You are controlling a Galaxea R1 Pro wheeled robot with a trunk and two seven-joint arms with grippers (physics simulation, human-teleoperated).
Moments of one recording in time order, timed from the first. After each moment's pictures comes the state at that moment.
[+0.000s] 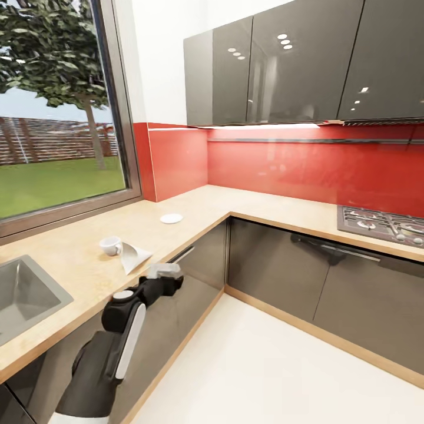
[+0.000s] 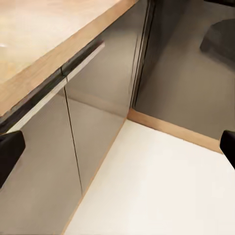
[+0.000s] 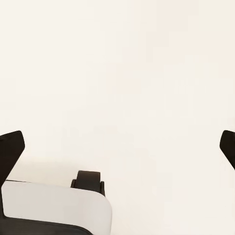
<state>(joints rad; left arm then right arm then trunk) -0.45 -0.12 -0.10 -1.57 0.00 0.81 -0.02 -0.04 -0.07 0.00 -0.36 0.11 -0.12 0.00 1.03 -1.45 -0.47</state>
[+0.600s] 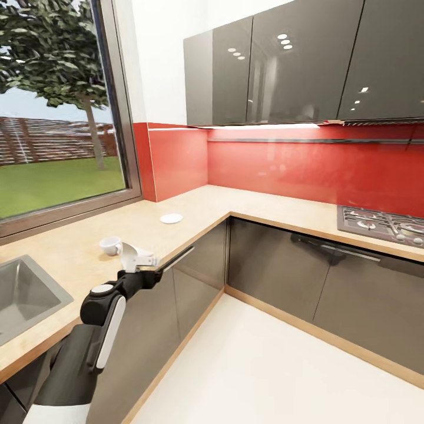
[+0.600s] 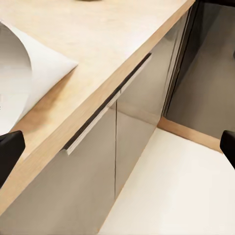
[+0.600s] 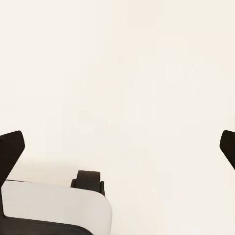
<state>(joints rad) -0.48 -0.02 -0.03 -1.57 0.00 0.82 -0.02 -0.04 -0.07 0.00 -0.36 0.11 -0.12 0.00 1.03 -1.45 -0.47</state>
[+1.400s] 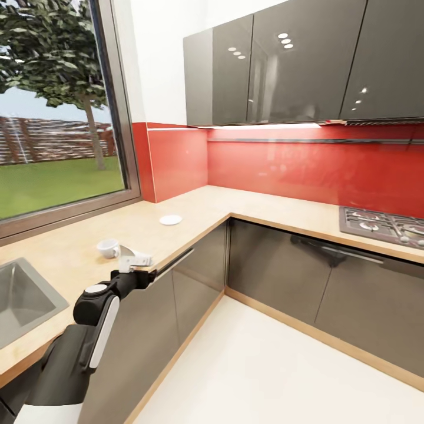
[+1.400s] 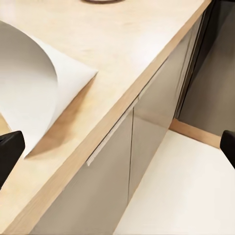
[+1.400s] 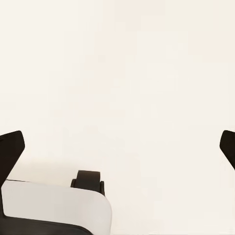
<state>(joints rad) -0.48 0.02 -0.02 -1.57 0.00 0.82 -0.02 -0.04 -0.07 0.00 -0.36 0.11 -0.12 0.00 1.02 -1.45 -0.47</state>
